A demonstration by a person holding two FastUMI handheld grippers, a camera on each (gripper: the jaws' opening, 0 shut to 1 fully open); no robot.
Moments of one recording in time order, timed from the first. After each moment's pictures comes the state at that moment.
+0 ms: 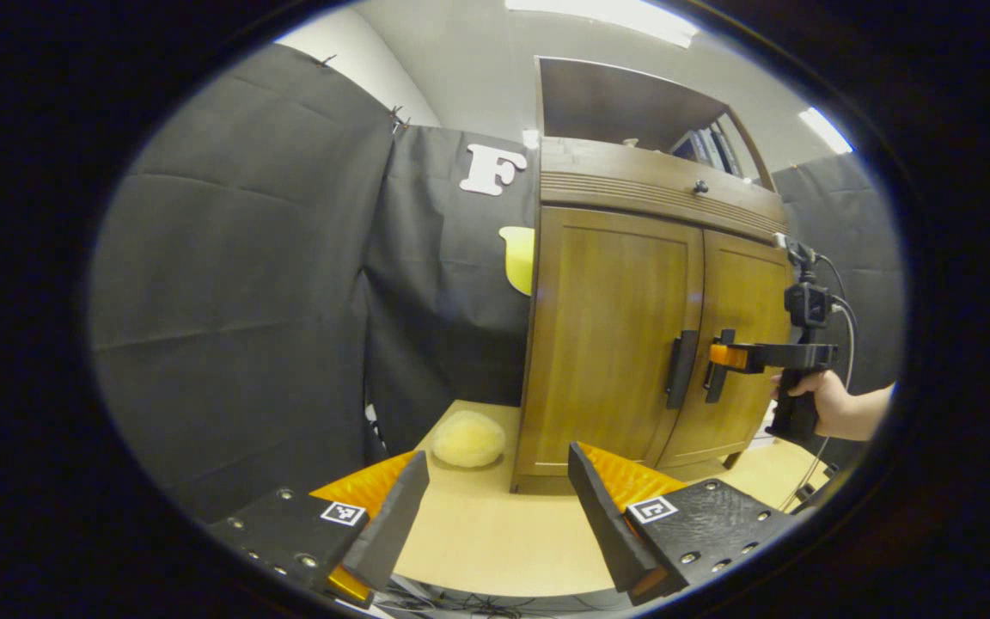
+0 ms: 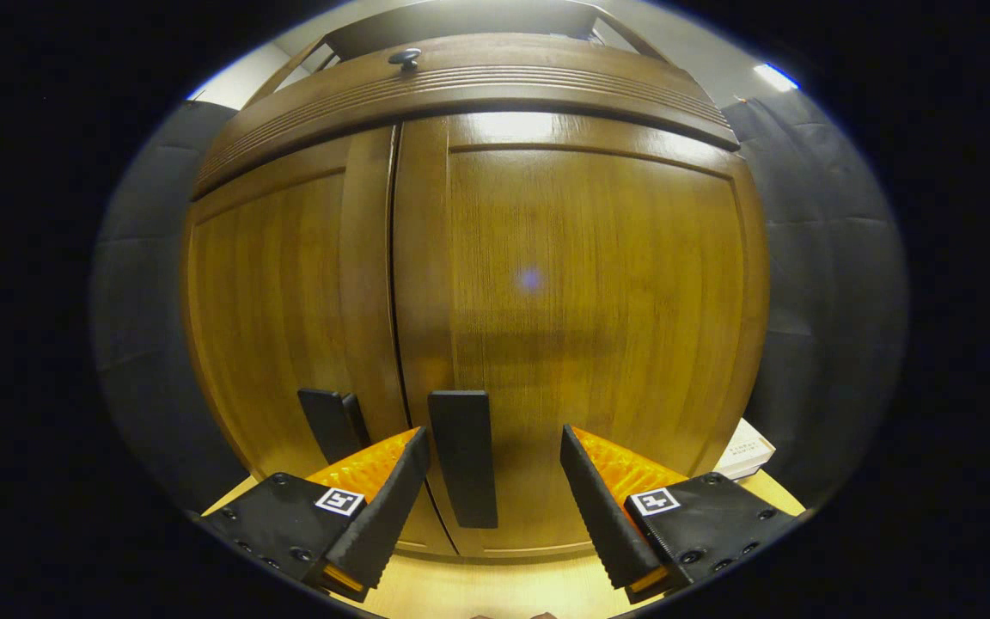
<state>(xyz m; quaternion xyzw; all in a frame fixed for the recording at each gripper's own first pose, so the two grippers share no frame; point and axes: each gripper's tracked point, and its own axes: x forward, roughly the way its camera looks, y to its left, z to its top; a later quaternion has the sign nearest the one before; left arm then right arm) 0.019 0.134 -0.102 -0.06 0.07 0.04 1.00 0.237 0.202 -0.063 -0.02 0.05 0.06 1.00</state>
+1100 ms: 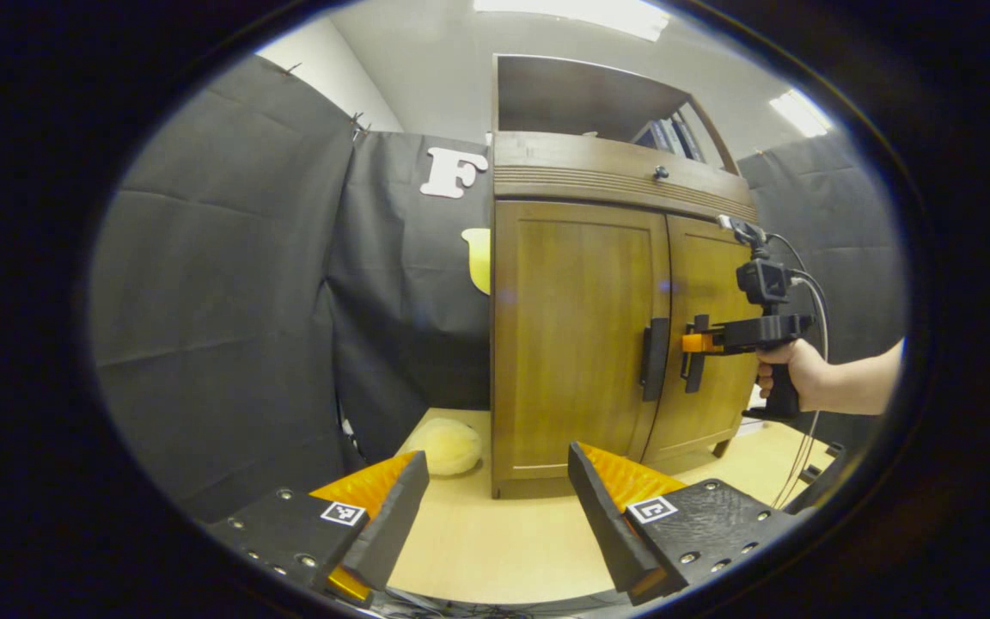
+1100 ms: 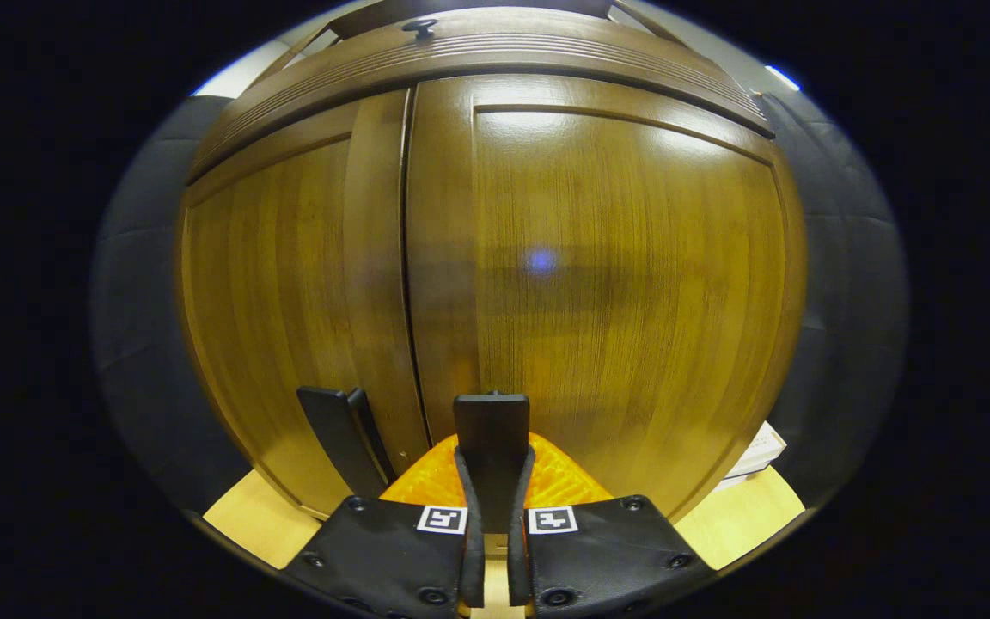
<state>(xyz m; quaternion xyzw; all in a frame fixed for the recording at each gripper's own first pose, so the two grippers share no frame) 0.034 0.110 -0.102 -0.03 0.06 -0.01 1.00 0.249 0.220 -0.070 -0.03 0.08 0.08 0.99</state>
